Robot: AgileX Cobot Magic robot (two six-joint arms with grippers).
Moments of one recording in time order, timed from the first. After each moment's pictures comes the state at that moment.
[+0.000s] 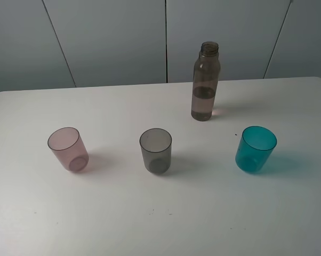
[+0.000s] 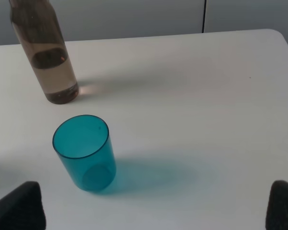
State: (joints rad) left arm -0.02 0.00 -0.51 0.01 1.08 0.03; right arm 0.09 0.00 -0.51 -0.06 1.09 0.11
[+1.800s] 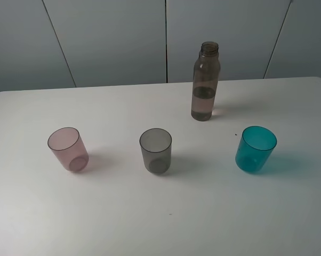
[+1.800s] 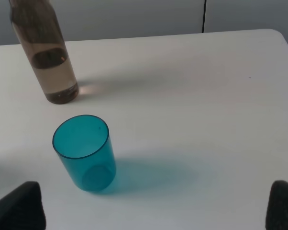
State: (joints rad) left arm -0.02 0.00 -0.51 0.01 1.08 0.03; right arm 0.09 0.00 -0.51 -0.06 1.09 0.11
